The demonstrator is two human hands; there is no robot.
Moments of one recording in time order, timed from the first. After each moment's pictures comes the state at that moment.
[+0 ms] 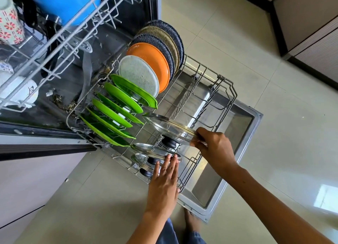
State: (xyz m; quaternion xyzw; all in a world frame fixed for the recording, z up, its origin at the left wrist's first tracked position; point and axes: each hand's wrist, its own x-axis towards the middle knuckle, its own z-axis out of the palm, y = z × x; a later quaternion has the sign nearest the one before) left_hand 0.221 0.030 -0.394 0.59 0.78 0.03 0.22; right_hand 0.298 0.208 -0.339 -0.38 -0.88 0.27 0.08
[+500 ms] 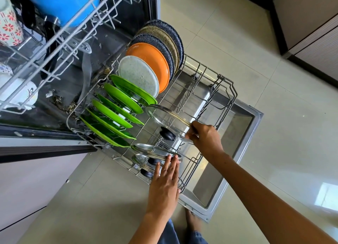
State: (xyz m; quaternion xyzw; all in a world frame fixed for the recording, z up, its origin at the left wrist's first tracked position) left_hand 0.220 0.030 -0.396 0.59 0.78 0.05 0.20; right_hand 0.276 0.221 -0.377 -0.41 -0.86 0.31 0.07
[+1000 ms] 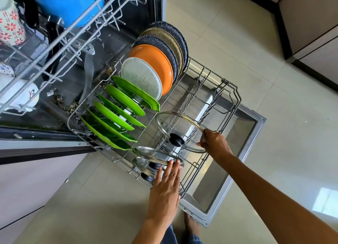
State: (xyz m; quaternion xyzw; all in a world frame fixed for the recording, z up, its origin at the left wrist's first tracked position) left_hand 0.219 0.030 -0.397 0.59 0.78 0.05 0.20; right_hand 0.293 0.247 -0.398 -0.45 -0.82 0.33 -0.12
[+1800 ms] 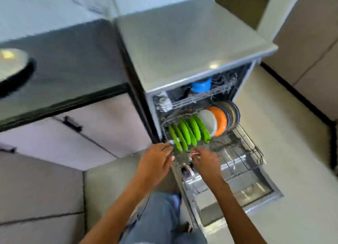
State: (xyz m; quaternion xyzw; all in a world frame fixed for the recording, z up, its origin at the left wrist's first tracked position) left_hand 0.204 -0.099 -0.030 0.38 0.90 0.21 0.00; right_hand 0.269 0.073 -0.058 -0.24 -0.90 0.35 -0.02
